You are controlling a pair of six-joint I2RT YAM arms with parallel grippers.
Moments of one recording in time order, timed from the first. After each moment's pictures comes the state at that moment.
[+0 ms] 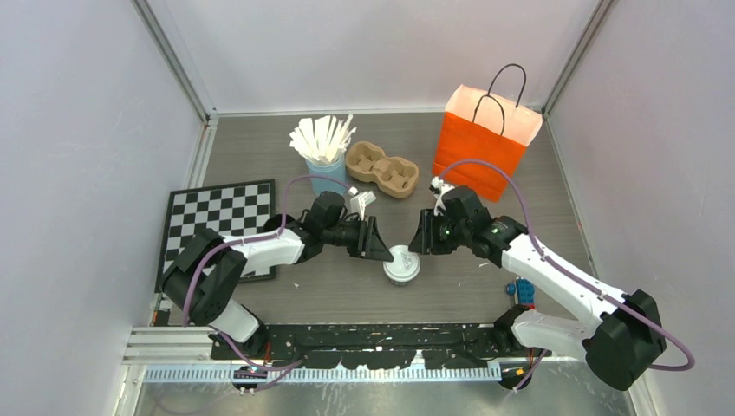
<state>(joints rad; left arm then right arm) -0.68 1.53 0.68 0.28 0.71 -0.68 0.61 1.10 0.80 -0.52 -0.20 0.56</state>
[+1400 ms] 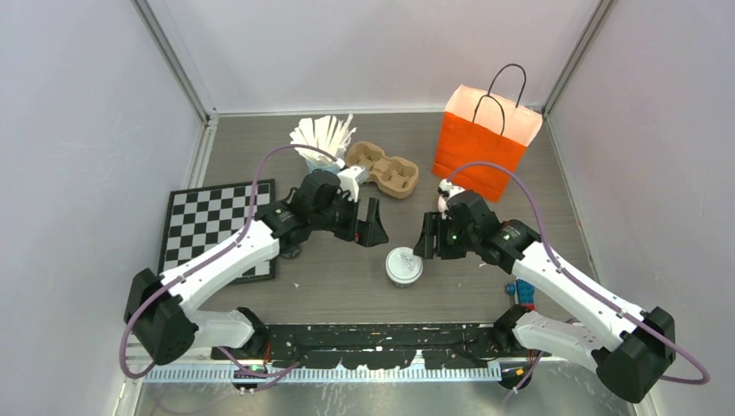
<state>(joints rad) -0.75 1.28 1.00 -0.35 0.32 -0.47 0.64 0.98 0.81 -0.65 -0.11 0.59</state>
